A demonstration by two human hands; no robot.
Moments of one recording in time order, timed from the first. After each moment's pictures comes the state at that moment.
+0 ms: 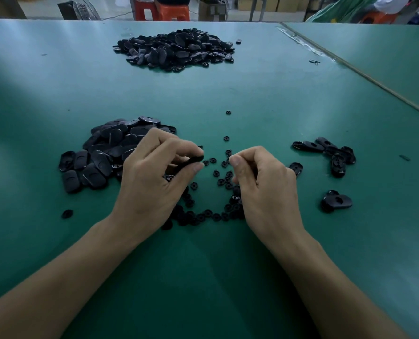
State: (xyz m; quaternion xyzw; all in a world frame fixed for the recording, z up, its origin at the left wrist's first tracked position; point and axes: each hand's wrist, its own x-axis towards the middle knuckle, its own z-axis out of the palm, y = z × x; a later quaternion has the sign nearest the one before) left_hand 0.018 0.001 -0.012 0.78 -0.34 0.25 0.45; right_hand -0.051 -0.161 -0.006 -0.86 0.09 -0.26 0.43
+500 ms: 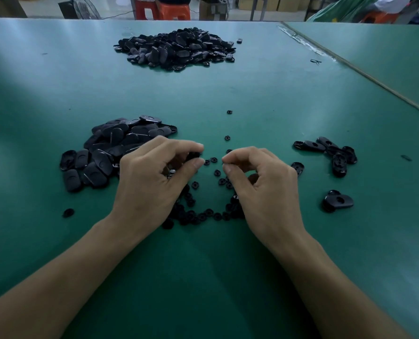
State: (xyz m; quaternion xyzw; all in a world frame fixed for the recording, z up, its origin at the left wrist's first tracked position) left_hand 0.020 0.002 -0.009 0.80 -0.33 0.28 0.42; right_hand -0.051 -0.160 -0.006 -0.86 0.06 -0.28 0.43
